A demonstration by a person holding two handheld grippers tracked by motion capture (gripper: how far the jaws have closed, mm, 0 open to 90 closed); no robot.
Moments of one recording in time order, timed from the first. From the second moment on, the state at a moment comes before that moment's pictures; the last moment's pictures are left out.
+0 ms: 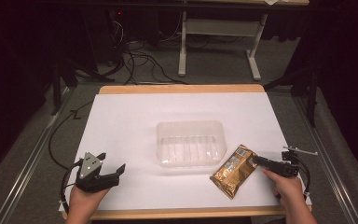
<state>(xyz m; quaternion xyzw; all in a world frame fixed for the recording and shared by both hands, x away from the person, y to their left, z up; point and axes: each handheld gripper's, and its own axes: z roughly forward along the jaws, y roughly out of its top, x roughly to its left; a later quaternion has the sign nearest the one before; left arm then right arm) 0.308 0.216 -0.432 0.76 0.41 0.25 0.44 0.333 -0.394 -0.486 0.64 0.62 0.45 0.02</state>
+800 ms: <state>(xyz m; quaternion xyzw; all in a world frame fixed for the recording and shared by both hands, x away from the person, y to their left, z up) 0.308 0.217 -0.432 0.76 0.41 0.25 0.44 0.330 -0.395 -0.482 0.63 0.61 0.47 0.03</state>
